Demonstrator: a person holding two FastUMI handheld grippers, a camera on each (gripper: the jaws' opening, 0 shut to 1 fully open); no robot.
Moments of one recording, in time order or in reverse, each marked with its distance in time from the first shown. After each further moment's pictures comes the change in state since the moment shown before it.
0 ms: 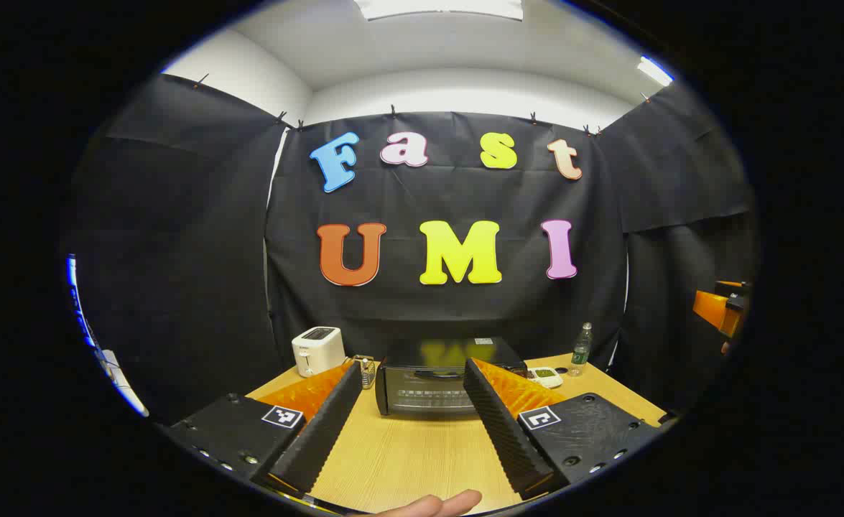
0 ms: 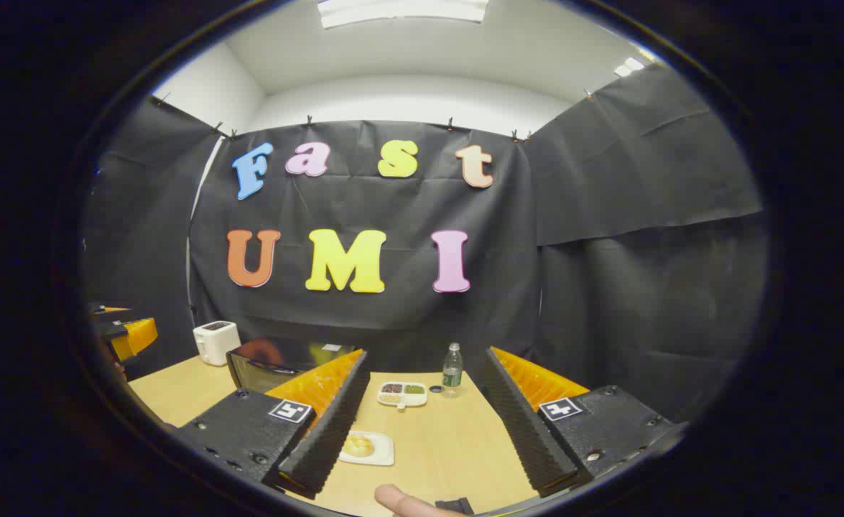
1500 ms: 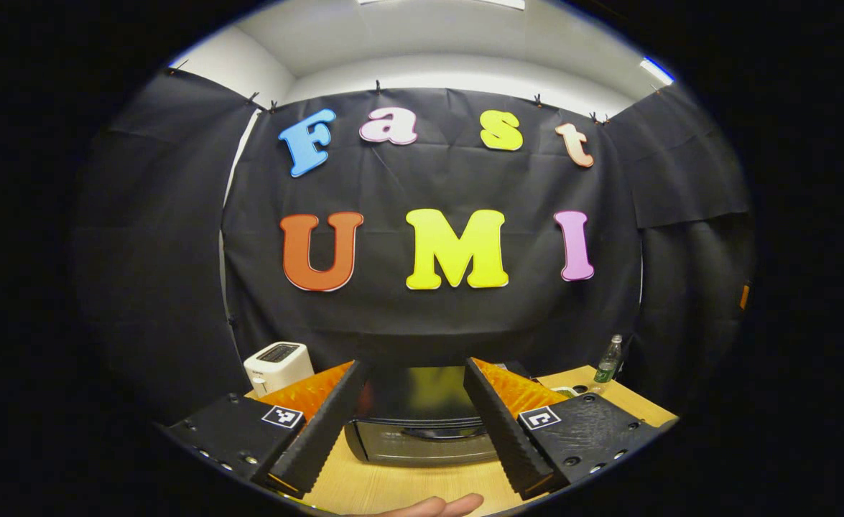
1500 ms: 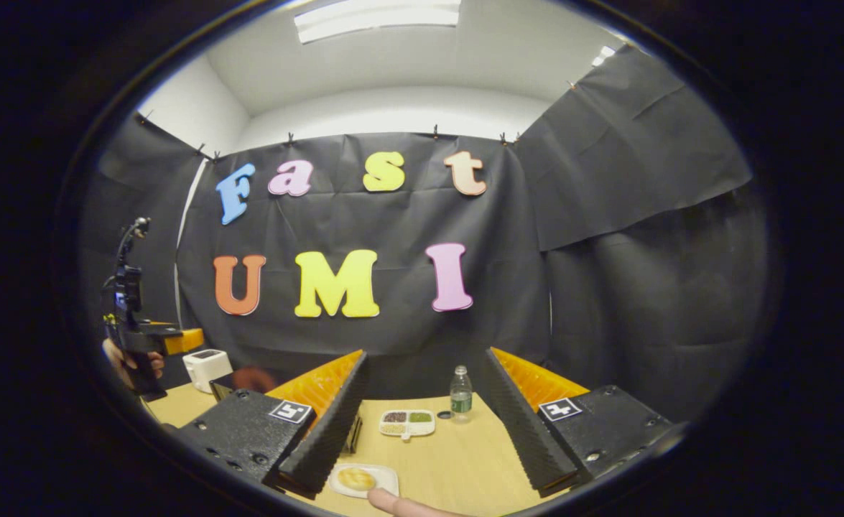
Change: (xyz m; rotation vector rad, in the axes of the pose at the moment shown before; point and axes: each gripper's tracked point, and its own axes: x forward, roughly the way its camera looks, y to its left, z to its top) left arm 0.221 -0.014 -0.016 -0.004 0.042 -0.077; right arm 0.096 -0.011 -0.001 0.079 -0.092 0.017
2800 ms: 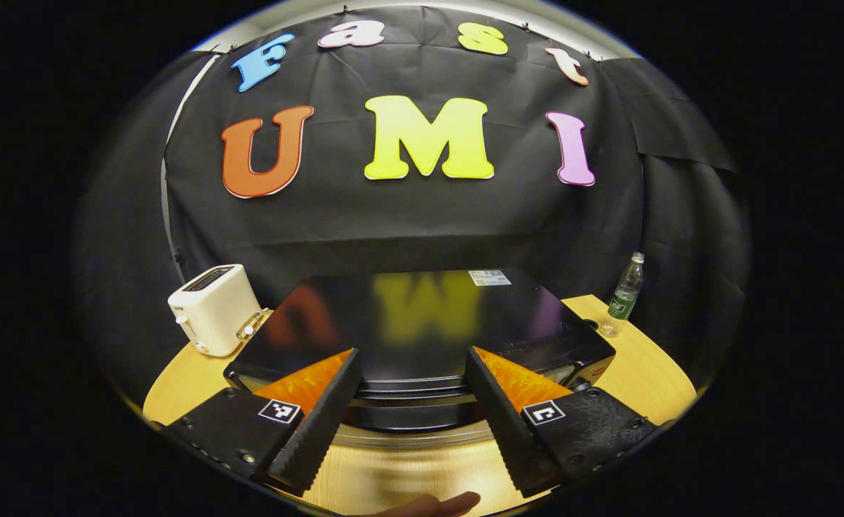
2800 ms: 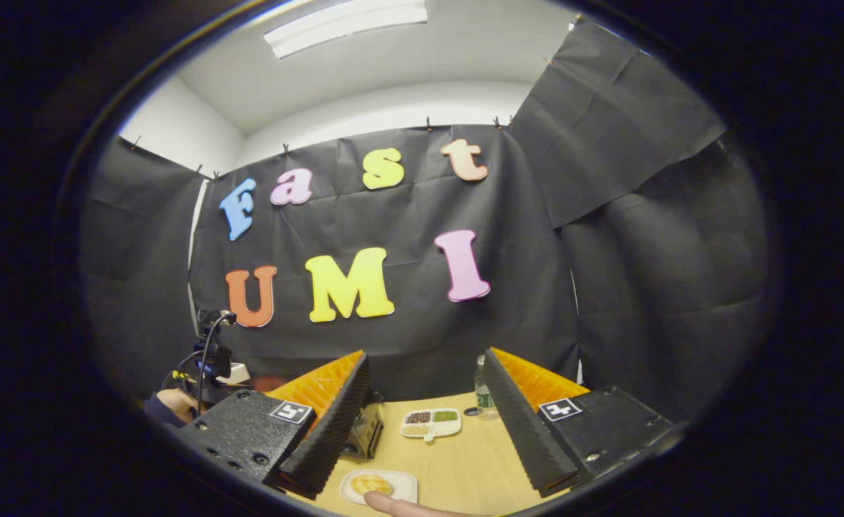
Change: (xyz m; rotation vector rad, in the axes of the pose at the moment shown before) left arm 0.078 -0.046 -0.142 0.029 0.309 -0.082; right arm 0.033 -0.008 -0.044 0.117 -0.016 0.080
